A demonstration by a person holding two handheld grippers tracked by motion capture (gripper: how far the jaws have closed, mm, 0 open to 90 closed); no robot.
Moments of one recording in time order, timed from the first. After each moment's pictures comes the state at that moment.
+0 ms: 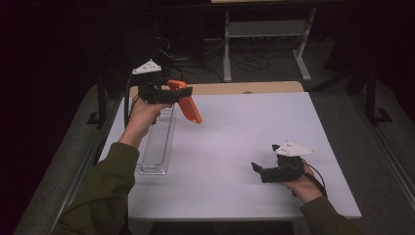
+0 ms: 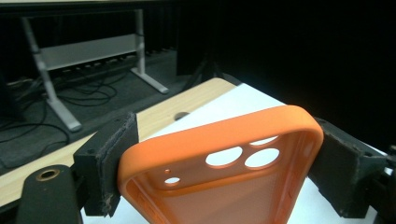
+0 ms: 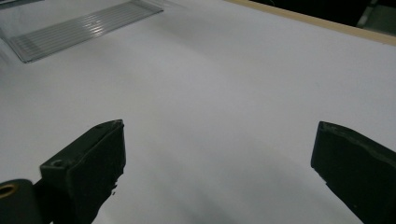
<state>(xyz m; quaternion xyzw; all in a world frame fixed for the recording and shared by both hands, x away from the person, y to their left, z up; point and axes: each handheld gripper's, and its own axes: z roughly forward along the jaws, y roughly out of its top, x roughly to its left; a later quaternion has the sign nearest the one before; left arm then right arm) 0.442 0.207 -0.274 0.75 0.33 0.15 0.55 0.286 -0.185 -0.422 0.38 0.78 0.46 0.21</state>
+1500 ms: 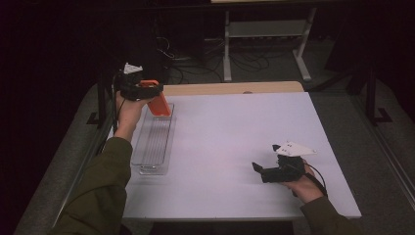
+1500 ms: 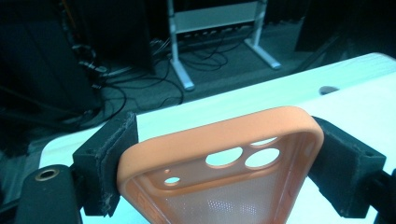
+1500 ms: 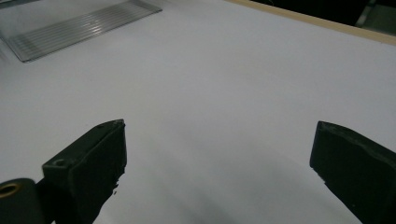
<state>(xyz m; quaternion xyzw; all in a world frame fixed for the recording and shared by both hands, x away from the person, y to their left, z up) 0.487 0.267 -0.319 0.71 0.48 0.29 0.42 0.286 -0.187 -0.422 0.38 0.78 0.46 0.21</state>
